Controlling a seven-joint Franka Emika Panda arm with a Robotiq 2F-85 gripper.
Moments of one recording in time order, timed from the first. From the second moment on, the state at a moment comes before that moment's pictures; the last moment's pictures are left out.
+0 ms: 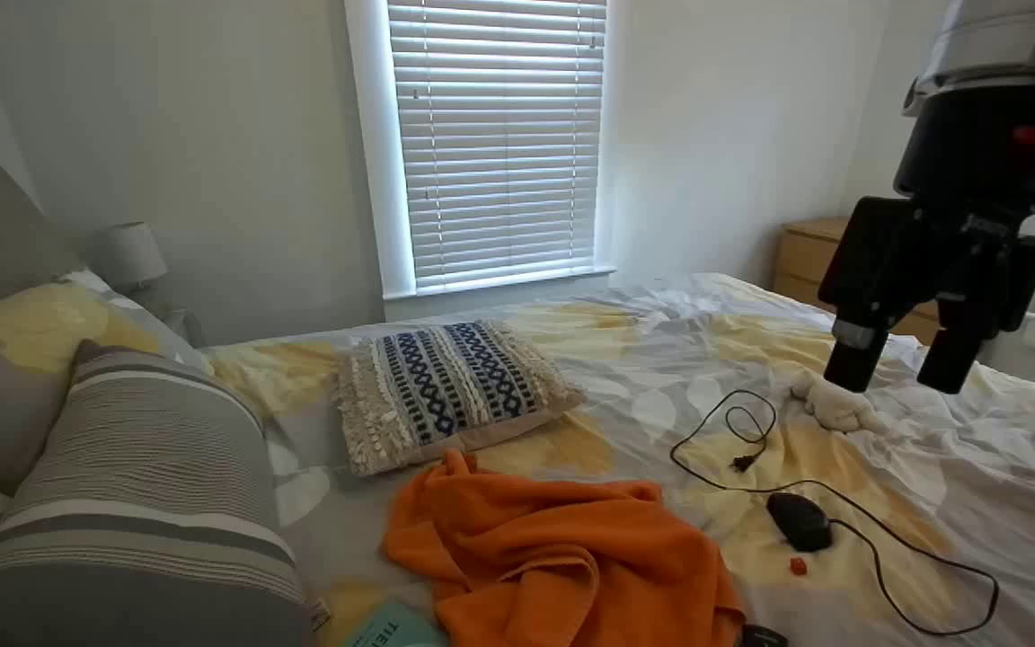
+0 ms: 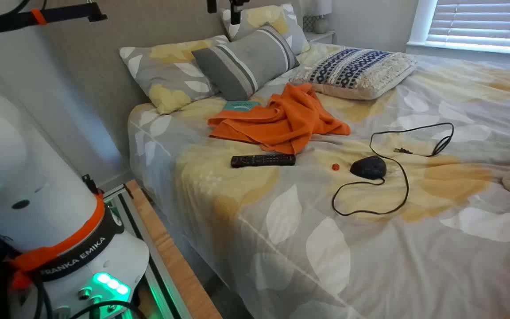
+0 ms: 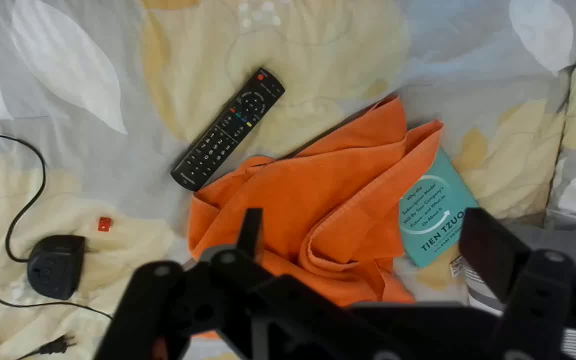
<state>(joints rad) 0.12 -0.32 0.05 -2.22 0.25 1.88 0.06</state>
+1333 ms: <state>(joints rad) 0.14 -0.30 0.09 -2.41 0.37 1.98 0.02</state>
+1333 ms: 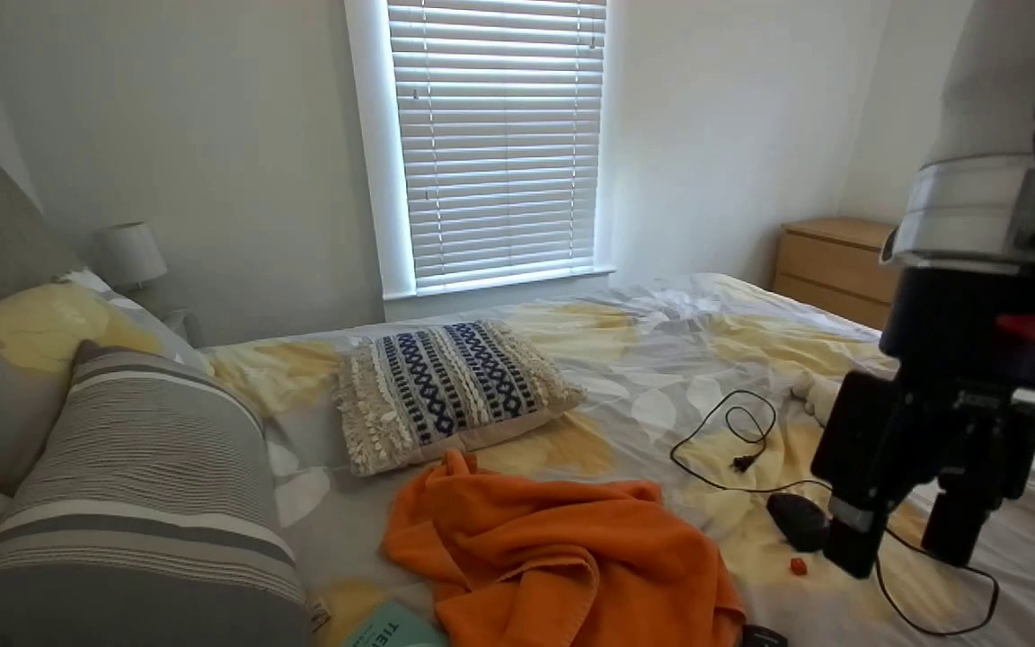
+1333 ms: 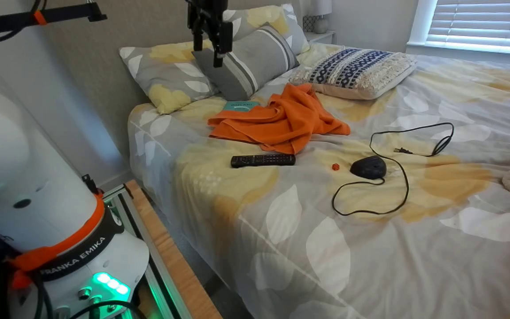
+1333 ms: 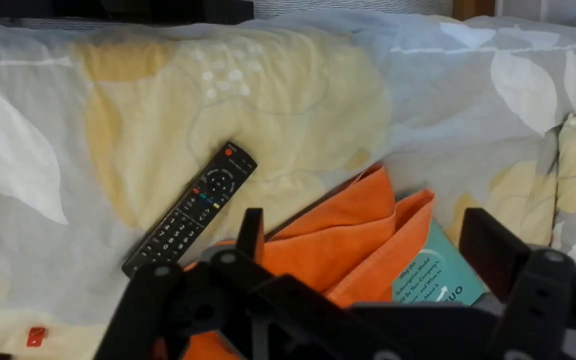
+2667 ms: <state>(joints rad) 0.15 0.12 0.11 -2.52 0.53 2.31 -0.10</state>
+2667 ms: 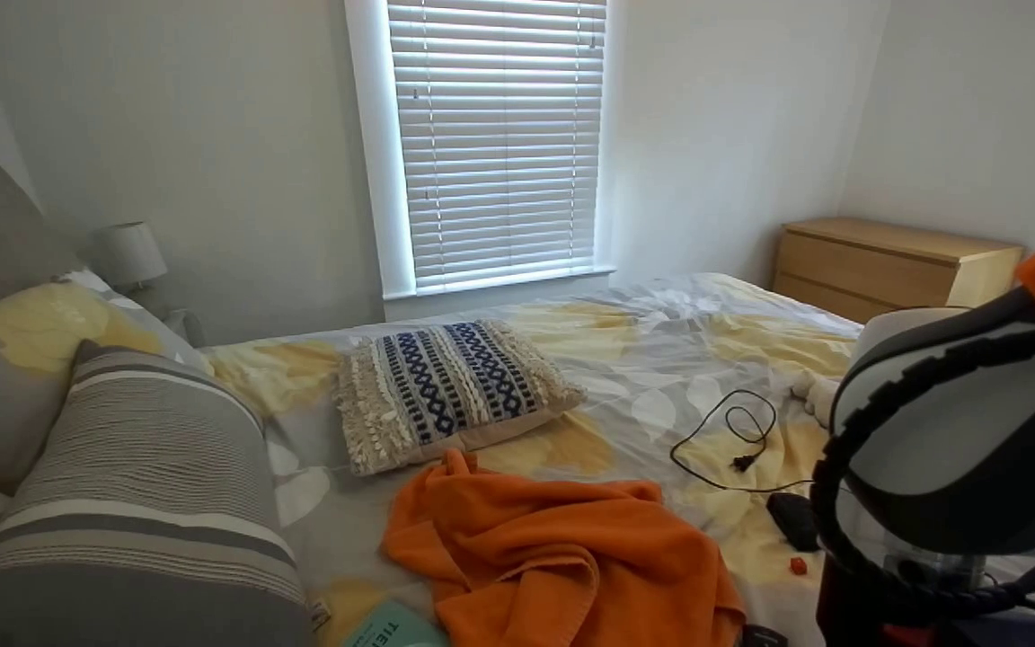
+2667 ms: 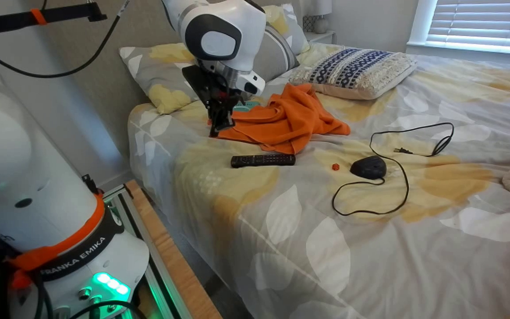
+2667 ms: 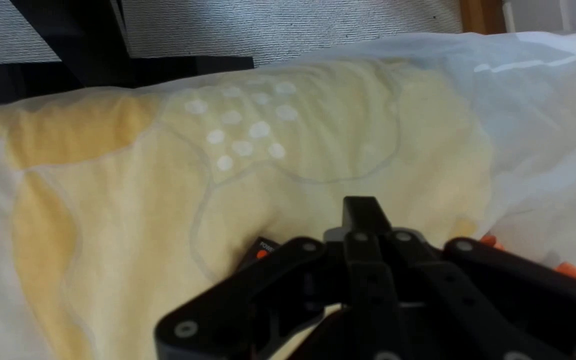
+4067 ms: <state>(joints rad) 0.13 0.32 0.12 -2.48 0.52 2.47 -0.10</state>
